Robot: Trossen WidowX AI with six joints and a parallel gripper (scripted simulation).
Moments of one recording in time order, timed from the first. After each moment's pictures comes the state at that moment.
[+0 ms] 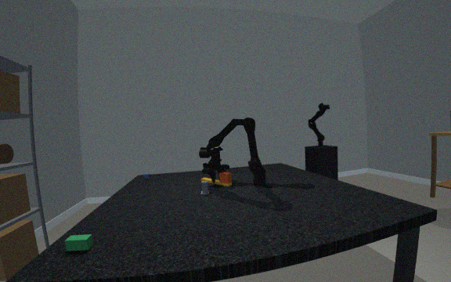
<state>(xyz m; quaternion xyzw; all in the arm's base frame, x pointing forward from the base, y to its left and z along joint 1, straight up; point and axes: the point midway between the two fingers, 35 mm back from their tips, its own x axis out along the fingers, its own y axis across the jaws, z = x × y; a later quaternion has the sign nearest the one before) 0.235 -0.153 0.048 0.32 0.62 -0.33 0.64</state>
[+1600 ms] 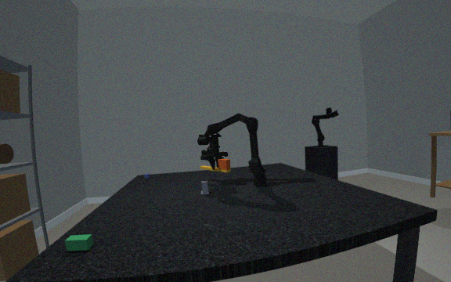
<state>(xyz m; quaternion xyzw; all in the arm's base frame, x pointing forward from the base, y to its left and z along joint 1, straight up) 0.237 -0.154 0.132 0.32 0.62 -0.33 0.64</state>
